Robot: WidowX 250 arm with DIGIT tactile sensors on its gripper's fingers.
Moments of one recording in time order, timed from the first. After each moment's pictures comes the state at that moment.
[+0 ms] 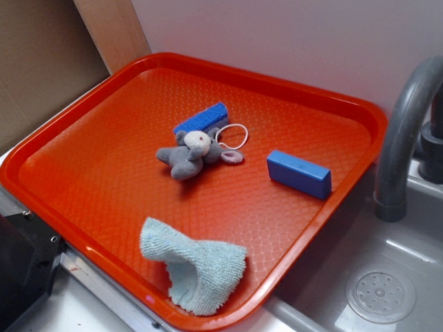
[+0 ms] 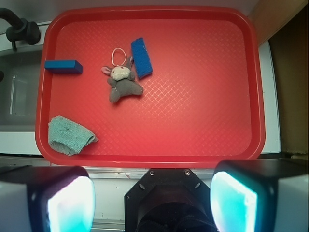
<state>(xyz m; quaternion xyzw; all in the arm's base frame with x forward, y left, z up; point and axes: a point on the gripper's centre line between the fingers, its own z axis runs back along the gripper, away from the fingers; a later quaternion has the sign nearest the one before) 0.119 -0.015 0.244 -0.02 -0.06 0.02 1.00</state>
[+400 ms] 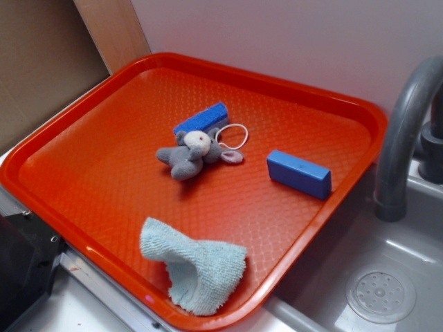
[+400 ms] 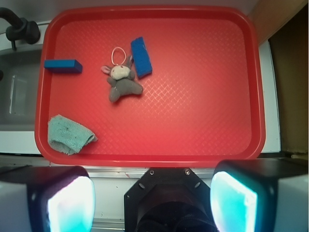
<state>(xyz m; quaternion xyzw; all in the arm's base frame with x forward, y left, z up) 0.118 -0.016 0.240 -0.02 -0.06 0.02 1.00</state>
